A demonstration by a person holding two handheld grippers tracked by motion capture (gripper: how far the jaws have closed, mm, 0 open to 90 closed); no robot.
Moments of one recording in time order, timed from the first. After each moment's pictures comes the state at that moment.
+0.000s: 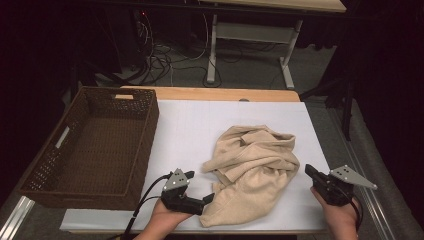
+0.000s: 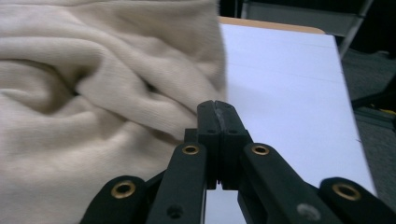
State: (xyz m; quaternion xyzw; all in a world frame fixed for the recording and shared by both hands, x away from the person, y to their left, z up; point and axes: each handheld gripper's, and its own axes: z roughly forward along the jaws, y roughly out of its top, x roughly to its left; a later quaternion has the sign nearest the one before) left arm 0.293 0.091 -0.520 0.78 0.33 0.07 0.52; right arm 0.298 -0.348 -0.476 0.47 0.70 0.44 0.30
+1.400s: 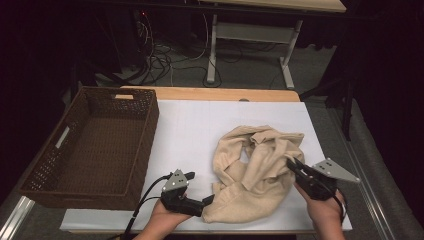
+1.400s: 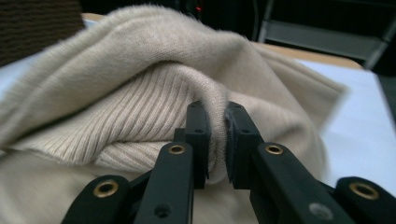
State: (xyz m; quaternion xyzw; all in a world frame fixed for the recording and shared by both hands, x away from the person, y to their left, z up) left arm 0.291 0.092 -0.520 0.78 0.32 0.07 0.53; right arm 0.298 -0.313 -0.457 0.45 0.71 0.46 0.31
